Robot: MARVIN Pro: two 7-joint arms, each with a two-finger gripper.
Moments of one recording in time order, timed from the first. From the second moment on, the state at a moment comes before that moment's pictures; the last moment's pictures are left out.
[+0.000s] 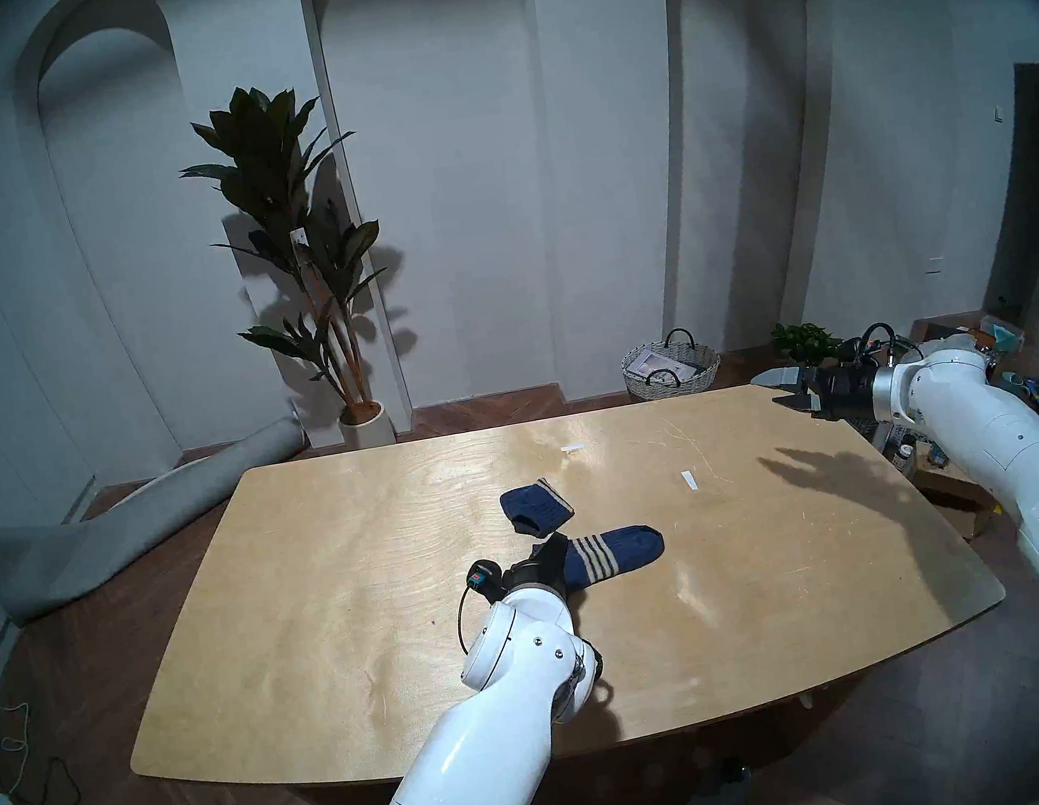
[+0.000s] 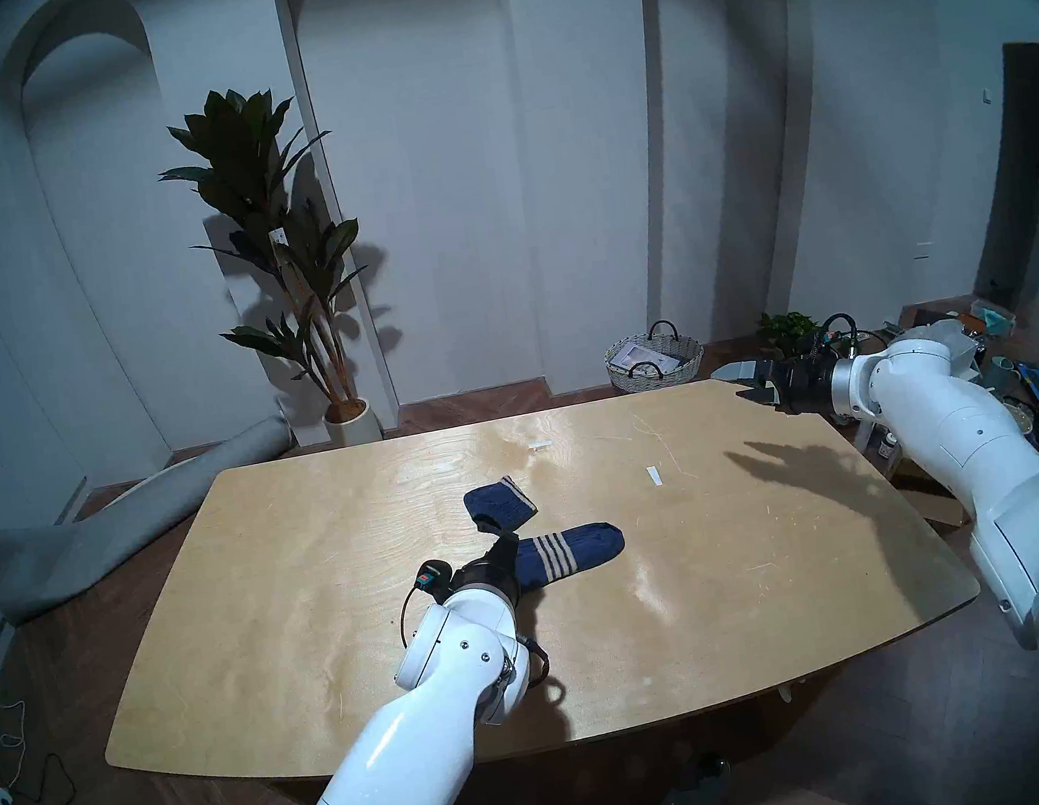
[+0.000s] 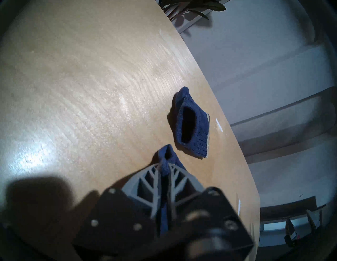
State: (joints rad) left arm 1.57 -1.48 -1.02 -1.64 -1.20 -0.11 0.76; right arm -0.75 -0.85 1.12 -0.57 1.01 0.65 0.85
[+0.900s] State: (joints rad) left arm 1.61 -1.39 -1.06 -1.74 -1.12 -0.15 0.75; right arm -0.72 -0.90 1.11 -0.47 0.98 0.60 0.86
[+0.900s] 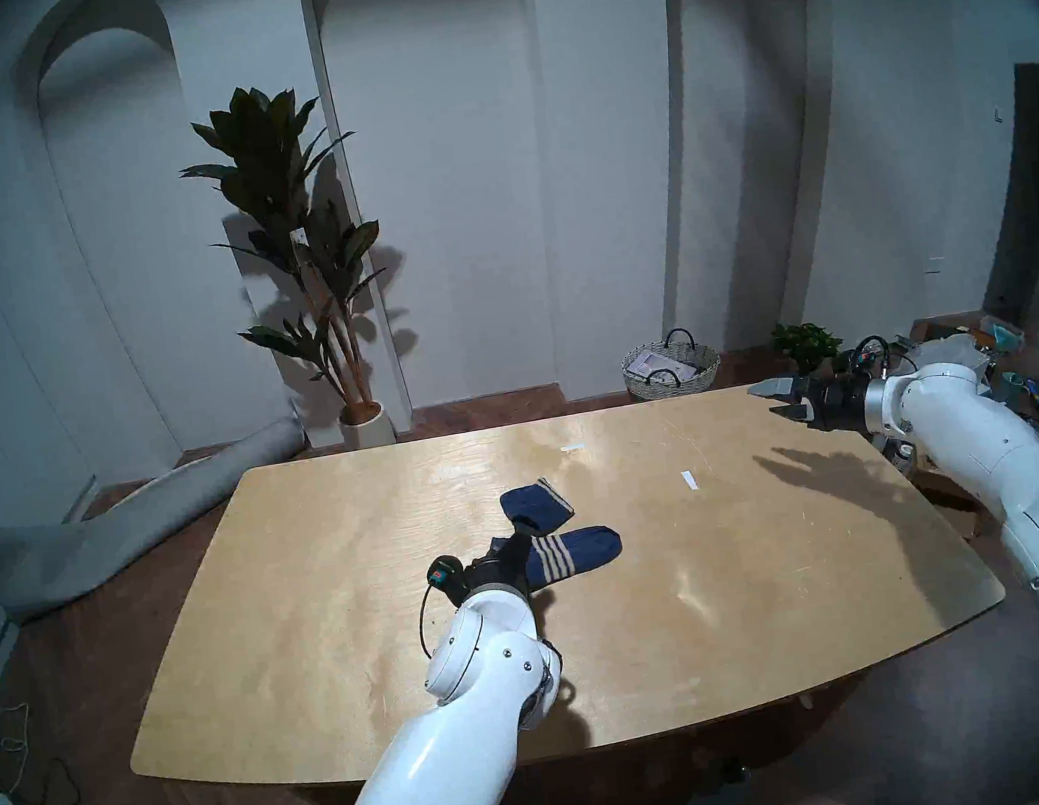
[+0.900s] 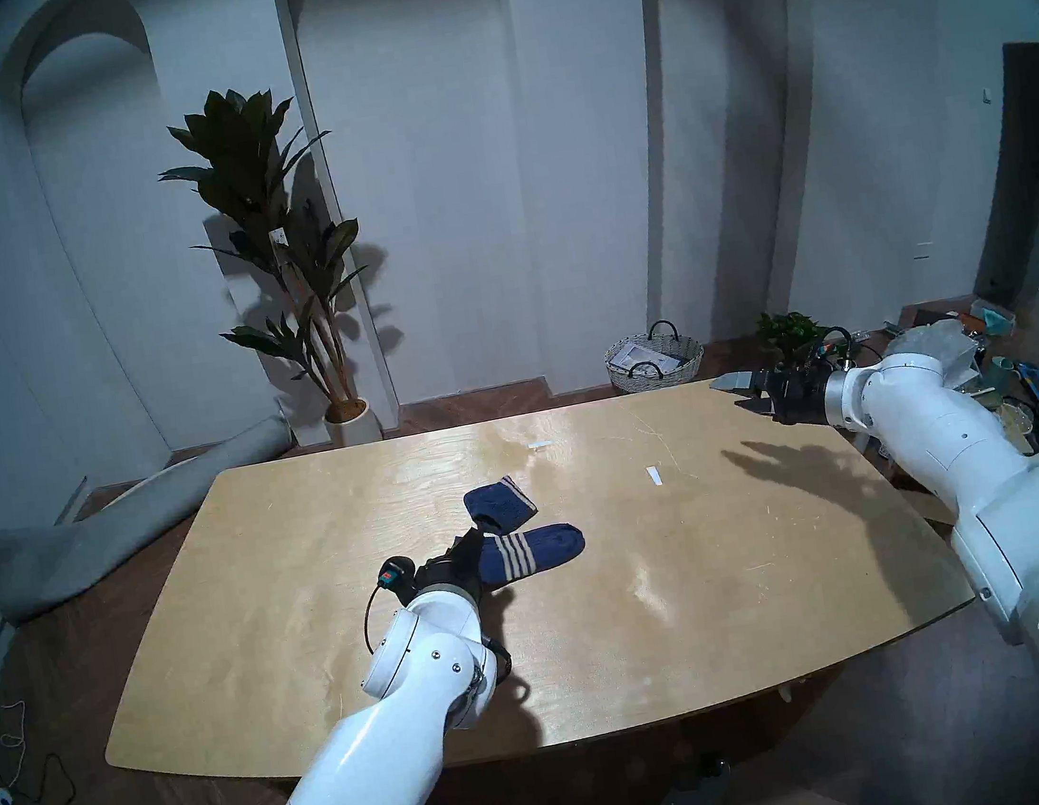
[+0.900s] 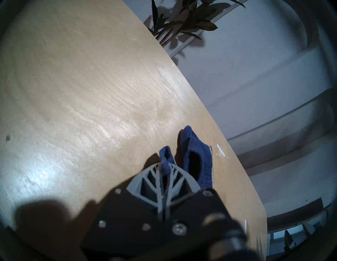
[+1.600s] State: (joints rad) left arm 1.63 -1.30 -1.07 -1.82 -1.10 -0.06 0.76; right arm -0.69 -0.96 1.11 -0.42 0.95 0.58 0.86
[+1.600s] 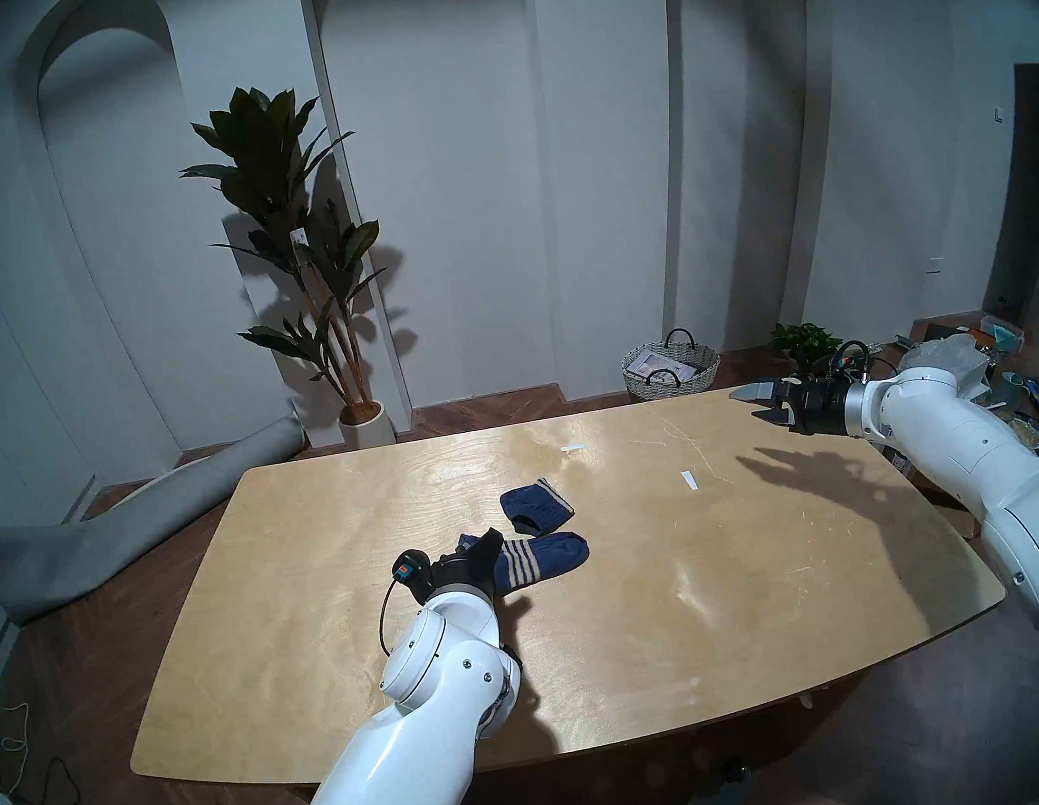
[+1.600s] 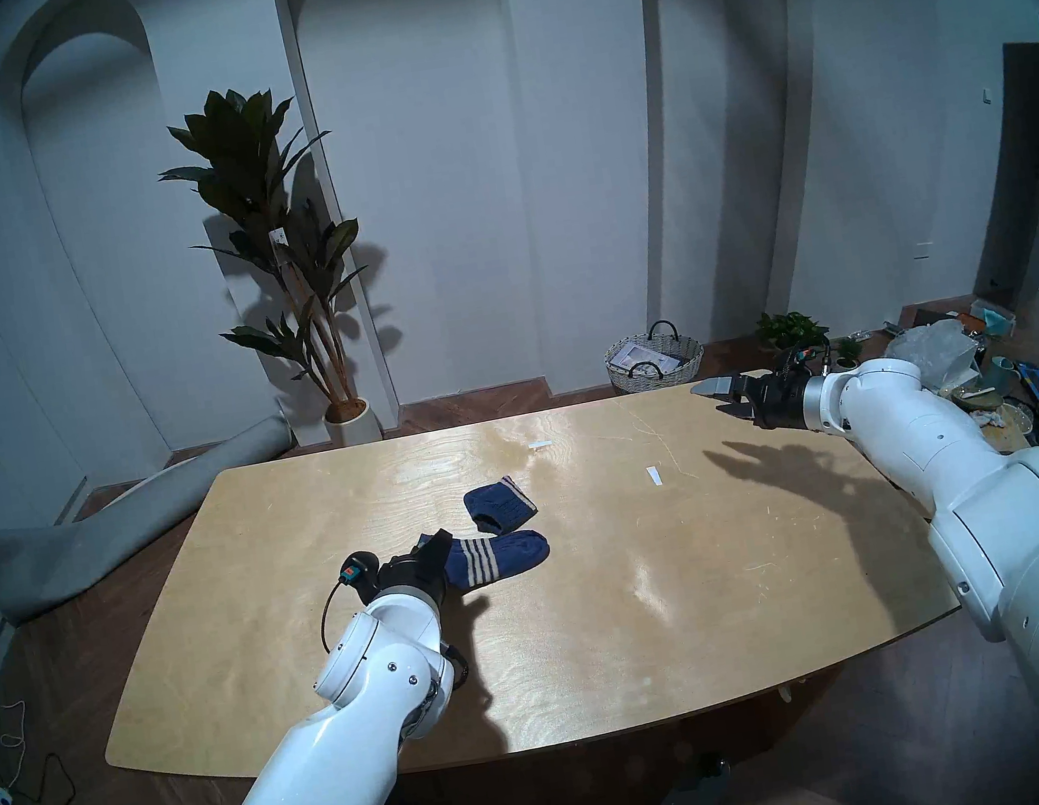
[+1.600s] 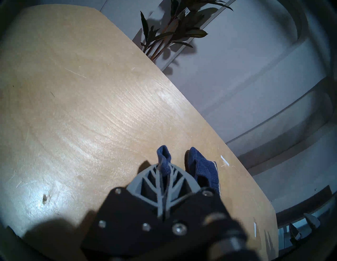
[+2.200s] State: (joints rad) left arm 1.60 -1.30 -0.99 -1.84 -1.03 -0.04 0.75; right arm -0.66 -0.99 1.11 -0.32 0.92 0.55 0.86
